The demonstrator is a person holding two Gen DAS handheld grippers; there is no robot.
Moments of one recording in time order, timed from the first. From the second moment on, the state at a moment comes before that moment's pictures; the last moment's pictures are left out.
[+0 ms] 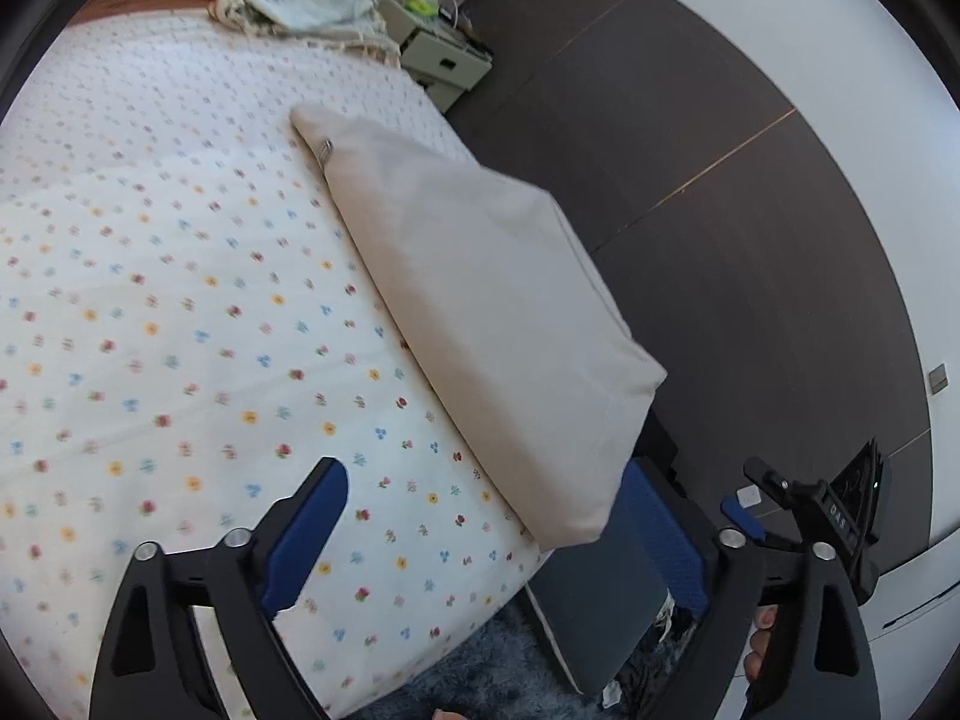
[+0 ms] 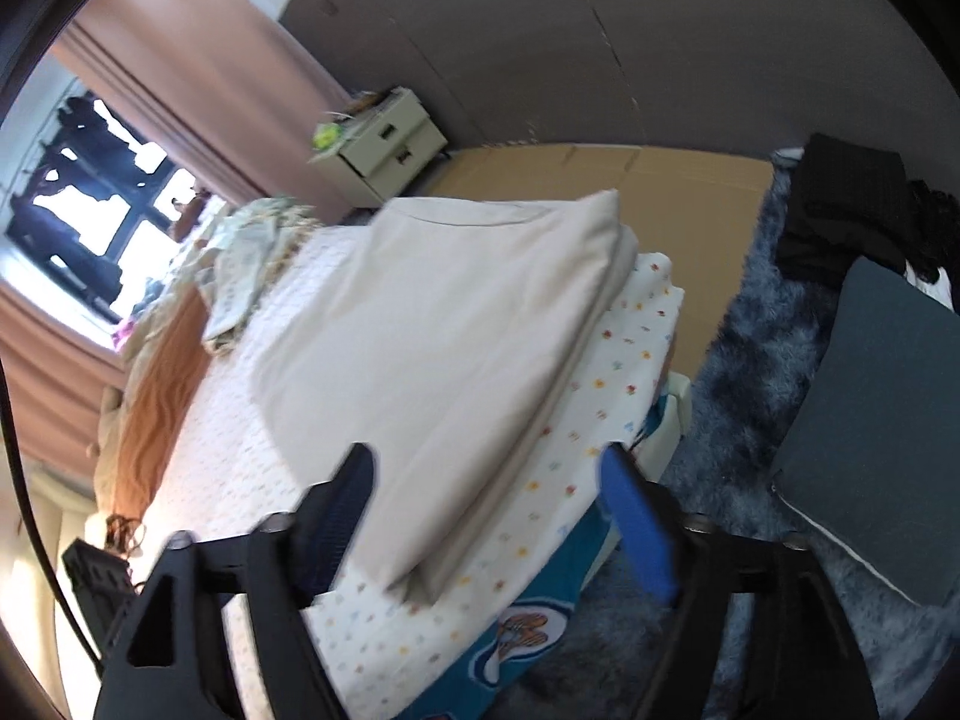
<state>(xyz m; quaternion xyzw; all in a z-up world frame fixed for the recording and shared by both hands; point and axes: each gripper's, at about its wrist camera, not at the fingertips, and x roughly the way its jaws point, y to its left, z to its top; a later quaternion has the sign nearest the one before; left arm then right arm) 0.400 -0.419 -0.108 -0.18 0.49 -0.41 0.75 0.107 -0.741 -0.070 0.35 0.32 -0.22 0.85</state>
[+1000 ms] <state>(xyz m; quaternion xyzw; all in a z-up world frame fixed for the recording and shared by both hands) 0.224 -0.188 0.049 -0.15 0.31 -0.35 0.87 -0.025 -0.553 0.019 0.24 0.26 -0.13 0.93</state>
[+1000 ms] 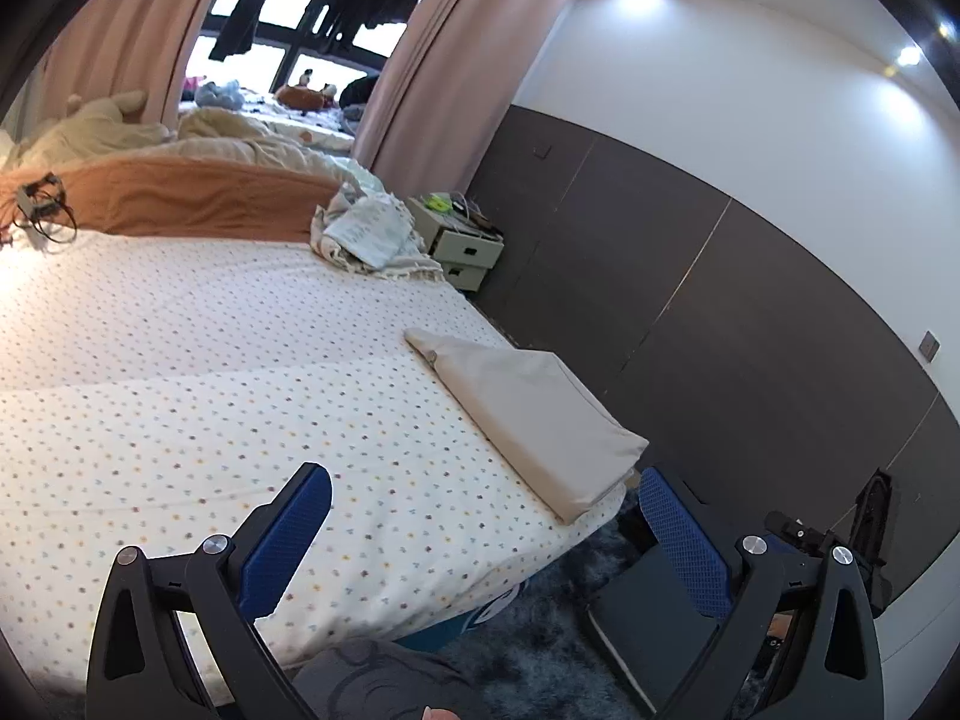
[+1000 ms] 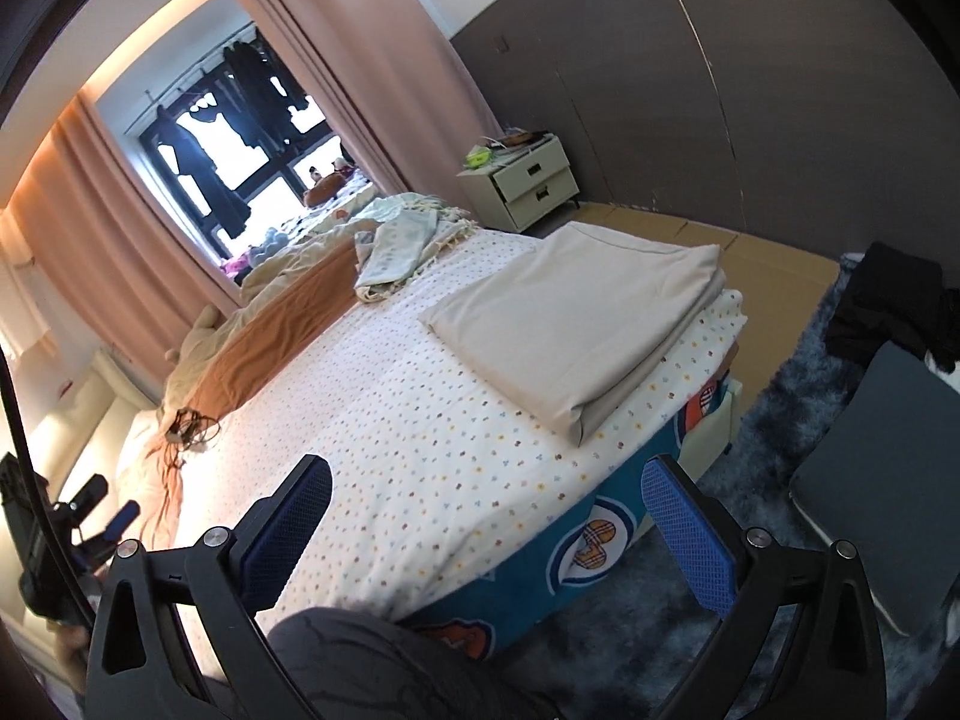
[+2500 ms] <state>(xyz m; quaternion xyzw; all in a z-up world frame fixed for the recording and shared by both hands) -0.010 -0.039 -0.016 -0.05 0.18 -0.15 0.97 -0.169 -0.447 -0.012 0.07 0.23 -0.05 0.97</state>
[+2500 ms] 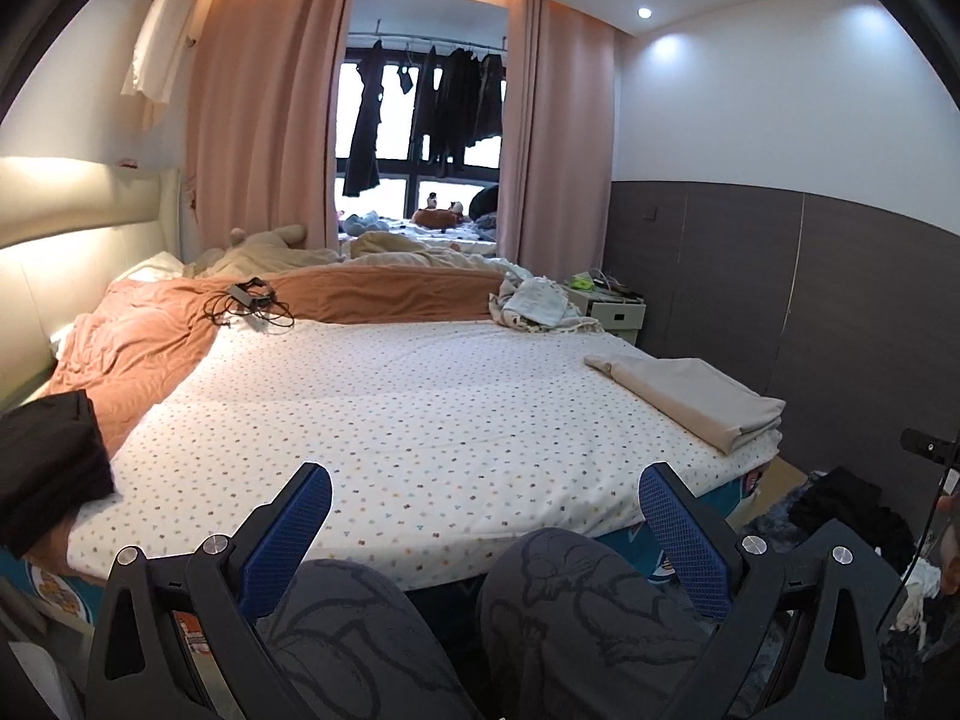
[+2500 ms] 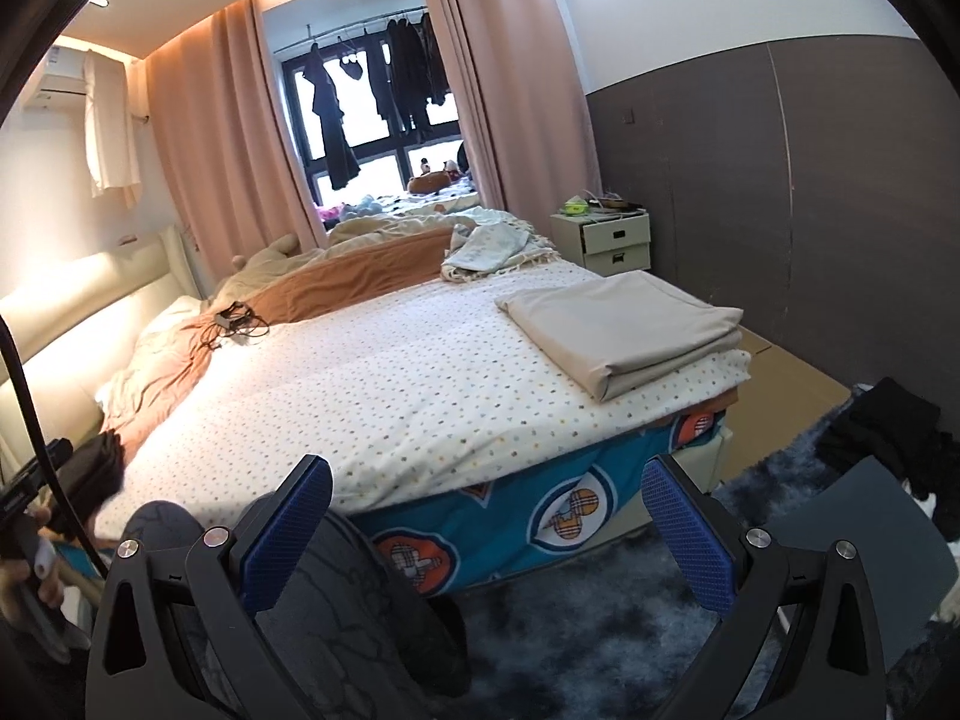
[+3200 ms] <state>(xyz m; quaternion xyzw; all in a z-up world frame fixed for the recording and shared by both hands) 0.015 -0.066 -0.028 -0.02 0.18 -0.15 0.97 -0.122 -0.455 -0.042 0.09 0.24 -0.05 0.97</state>
